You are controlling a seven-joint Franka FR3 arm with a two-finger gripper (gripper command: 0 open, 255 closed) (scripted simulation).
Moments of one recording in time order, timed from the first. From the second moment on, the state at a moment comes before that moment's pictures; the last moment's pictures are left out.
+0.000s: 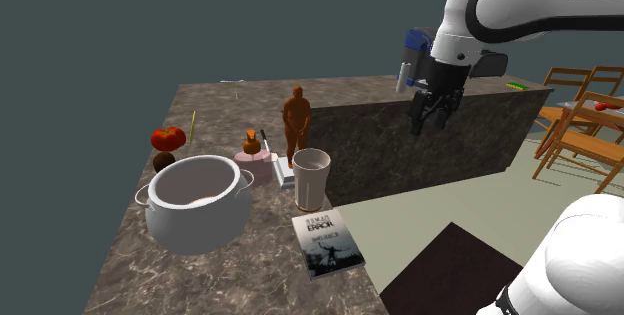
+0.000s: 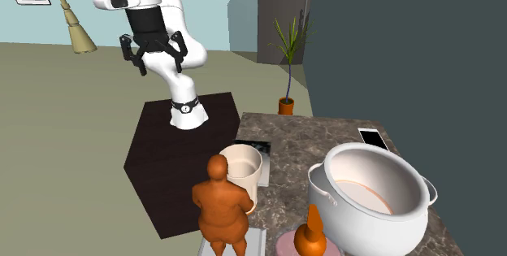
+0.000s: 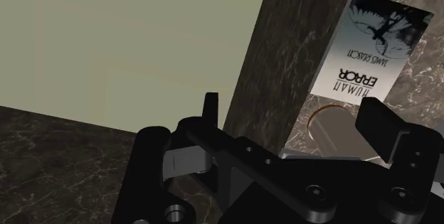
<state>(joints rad) -0.01 -0.75 -0.02 -2.42 0.02 1.69 0.10</state>
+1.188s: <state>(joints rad) 0.04 -0.18 0.07 -2.22 0.13 2.04 0.27</state>
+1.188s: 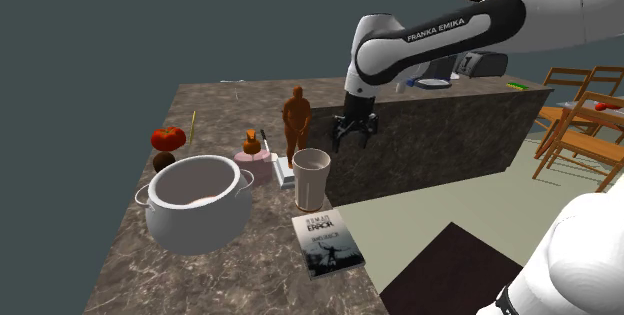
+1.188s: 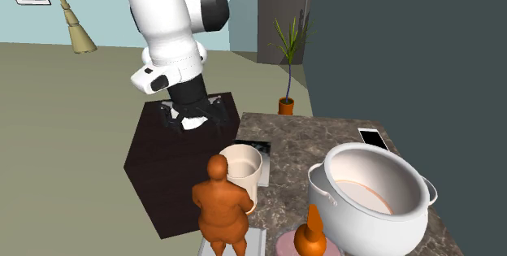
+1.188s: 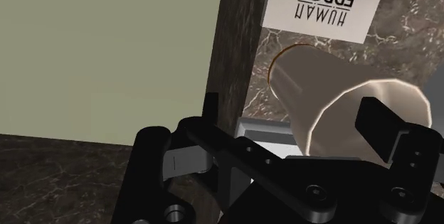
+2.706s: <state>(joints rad) 0.06 0.06 0.10 -2.14 0.16 2.20 0.31</state>
